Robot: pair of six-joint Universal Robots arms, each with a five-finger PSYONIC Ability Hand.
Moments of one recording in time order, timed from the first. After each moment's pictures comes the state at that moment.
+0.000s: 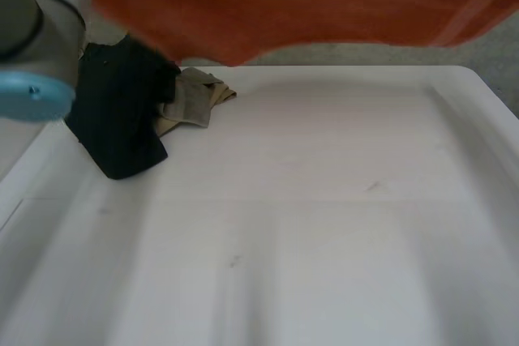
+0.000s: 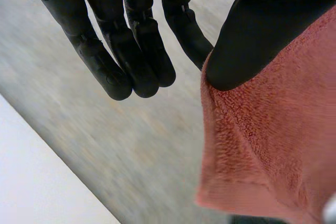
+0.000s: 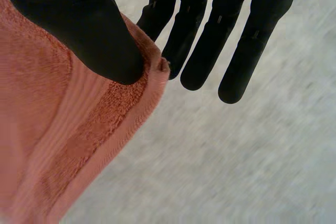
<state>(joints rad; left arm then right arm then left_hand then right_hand) 4.33 -2.00 -0.89 3.24 -1.69 3.68 1.47 -1.20 0.95 -0.16 1.23 2.94 1.14 1.20 1.19 1.20 0.98 1.13 1.17 1.19 1.20 1.02</state>
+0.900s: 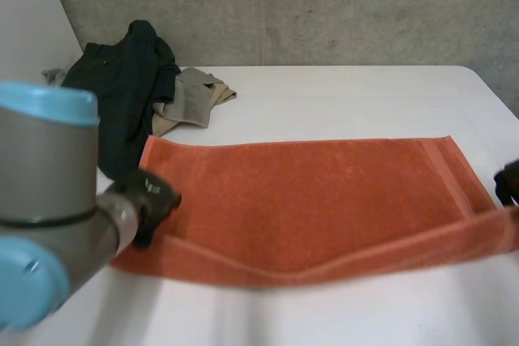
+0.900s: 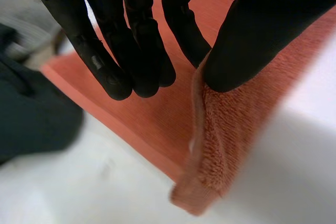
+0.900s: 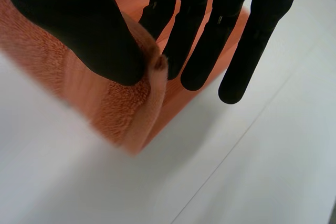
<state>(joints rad) 4.21 -1.92 -1.49 2.76 -1.70 3.80 1.24 -1.11 1.33 0.68 1.07 2.10 1.14 1.20 1.19 1.20 0.98 1.13 1.17 1.19 1.20 1.02</state>
